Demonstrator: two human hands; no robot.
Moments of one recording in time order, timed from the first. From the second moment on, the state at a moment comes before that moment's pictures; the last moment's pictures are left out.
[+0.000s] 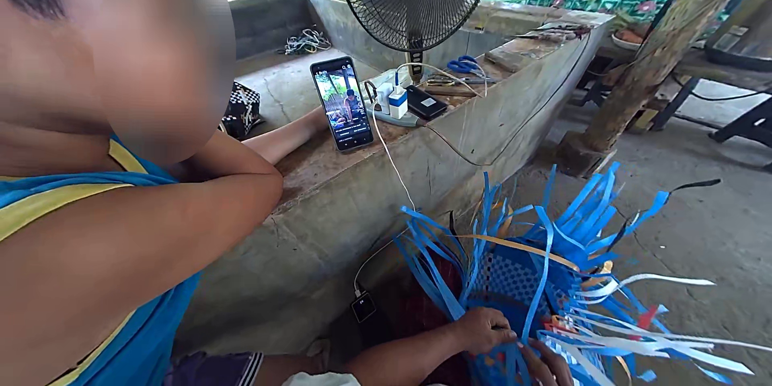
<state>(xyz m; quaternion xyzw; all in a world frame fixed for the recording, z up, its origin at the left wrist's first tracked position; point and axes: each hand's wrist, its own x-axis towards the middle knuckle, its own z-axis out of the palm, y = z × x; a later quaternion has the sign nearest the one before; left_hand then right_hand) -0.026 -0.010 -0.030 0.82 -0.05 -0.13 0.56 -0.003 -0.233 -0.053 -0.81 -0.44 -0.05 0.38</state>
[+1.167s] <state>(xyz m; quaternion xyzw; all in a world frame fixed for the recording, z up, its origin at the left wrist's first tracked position) -0.007 -0.033 -0.006 0.81 -0.10 -0.25 0.52 0.007 -0.226 0.015 -0.61 0.02 0.36 0.71</state>
